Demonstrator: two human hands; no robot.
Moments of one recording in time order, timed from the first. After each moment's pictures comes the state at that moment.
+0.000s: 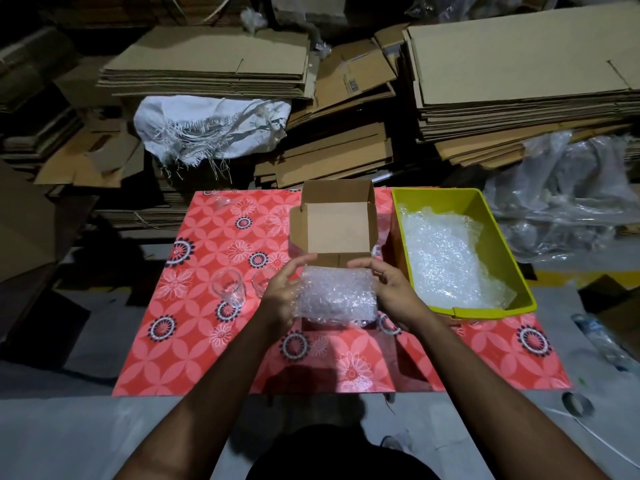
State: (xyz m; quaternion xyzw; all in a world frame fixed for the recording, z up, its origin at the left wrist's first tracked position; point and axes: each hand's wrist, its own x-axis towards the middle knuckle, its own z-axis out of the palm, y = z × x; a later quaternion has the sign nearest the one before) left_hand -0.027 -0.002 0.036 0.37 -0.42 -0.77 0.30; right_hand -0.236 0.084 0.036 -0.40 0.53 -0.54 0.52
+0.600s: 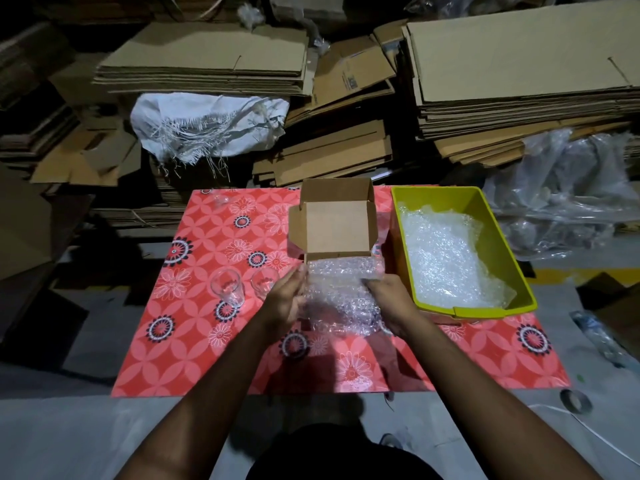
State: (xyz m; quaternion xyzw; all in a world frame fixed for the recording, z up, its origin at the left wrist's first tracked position) left_hand -0.029 0.005 0.037 0.43 -0.45 -0.73 0.28; right_hand -0.234 0.068 -0.007 -0.26 0.68 -0.49 0.48
